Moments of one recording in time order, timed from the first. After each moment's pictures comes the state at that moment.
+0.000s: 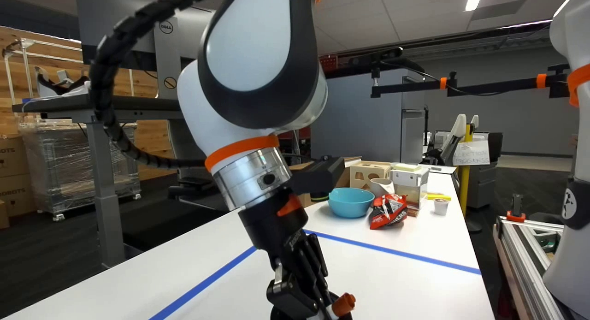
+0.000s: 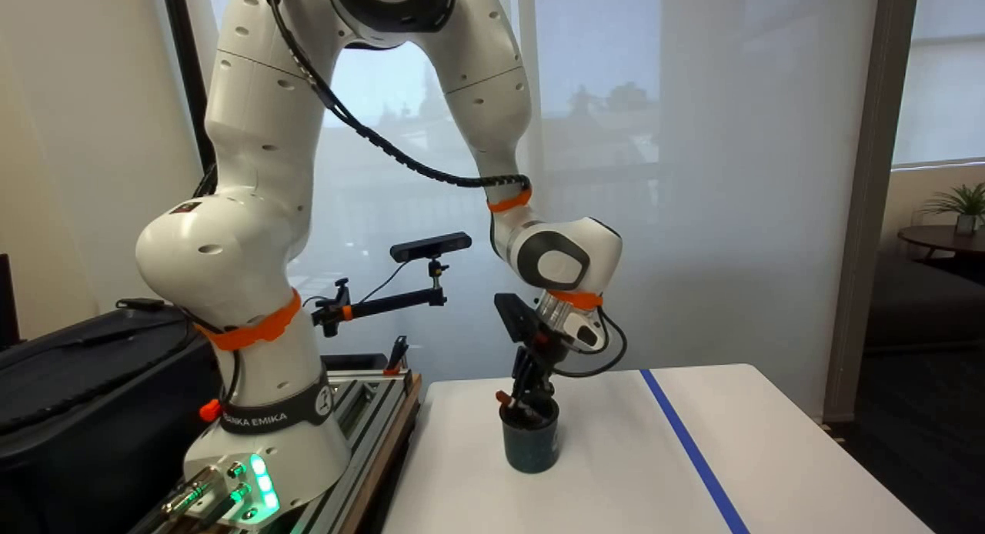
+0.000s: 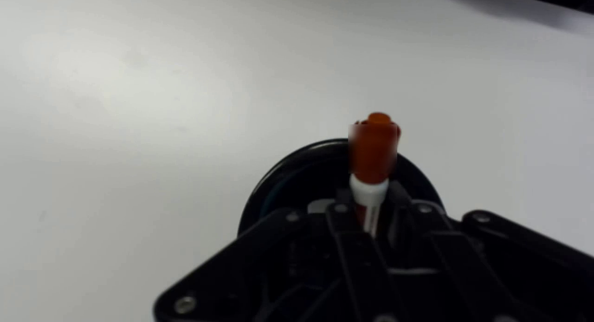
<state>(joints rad) 0.22 0.36 0.20 -2.47 0.03 2.37 0.08</state>
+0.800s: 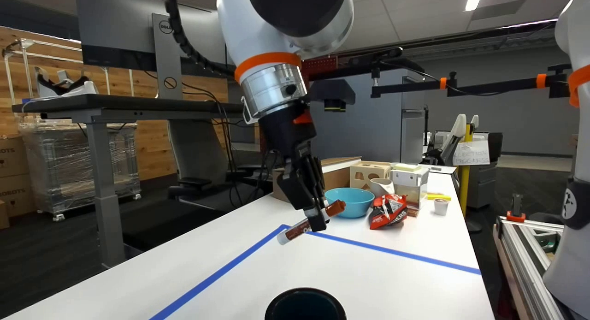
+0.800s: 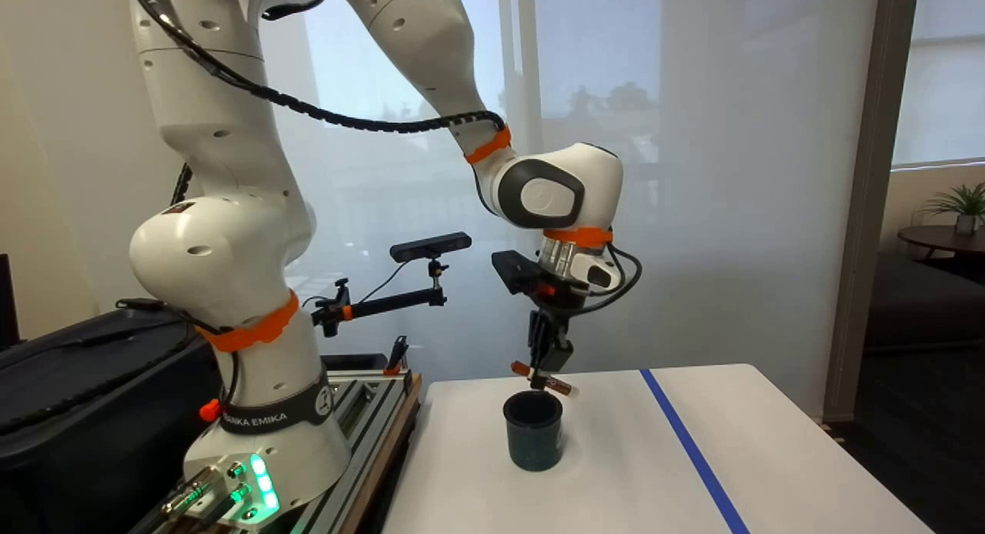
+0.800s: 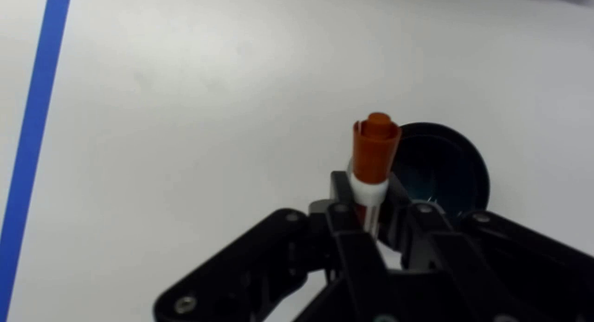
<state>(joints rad) 0.16 0.01 0.14 -2.60 -0.03 2.31 0.04</state>
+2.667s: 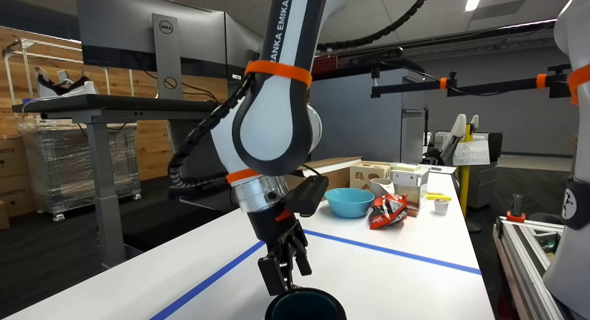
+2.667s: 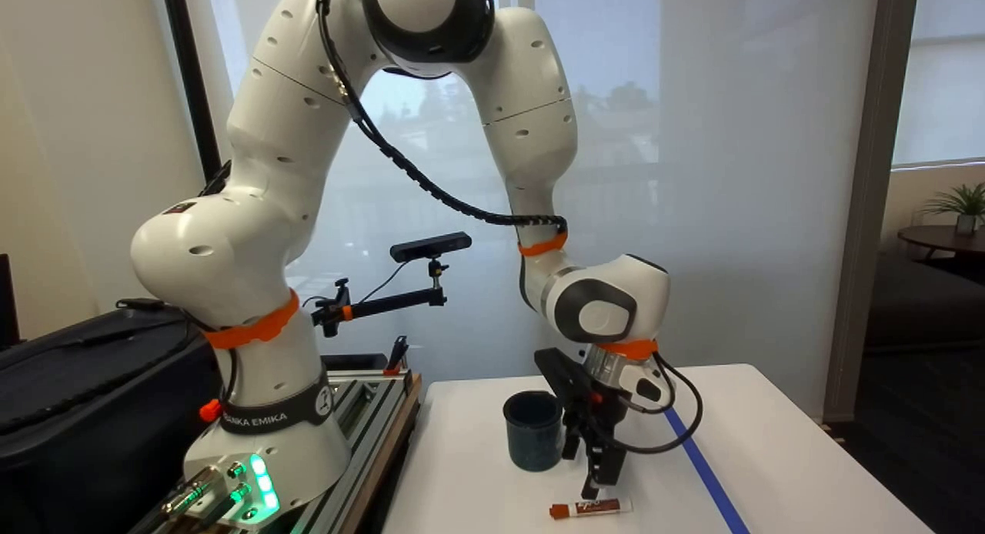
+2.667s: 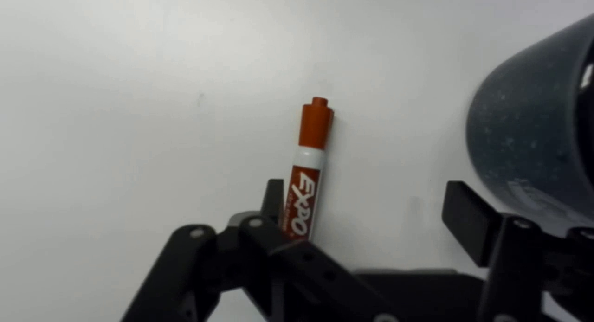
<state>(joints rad) 0.17 0.54 0.03 -2.36 -0.18 2.56 0.06</state>
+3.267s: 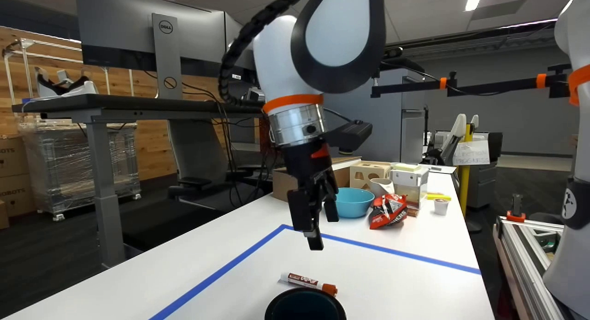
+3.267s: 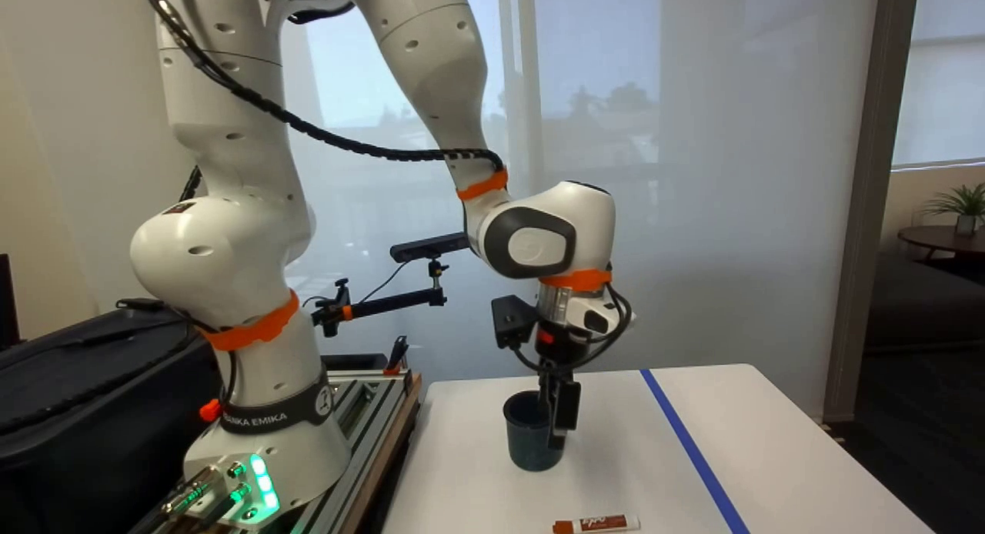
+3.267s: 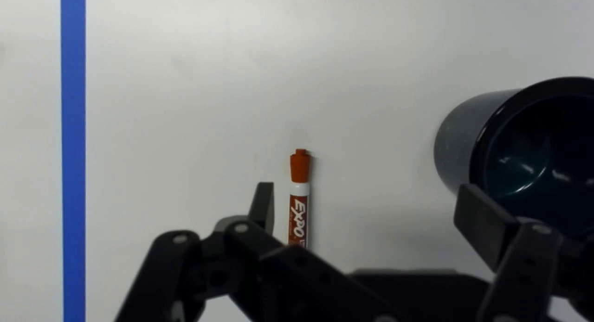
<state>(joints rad) 0.16 0.09 0.01 -2.70 -0.18 2.60 0.18</state>
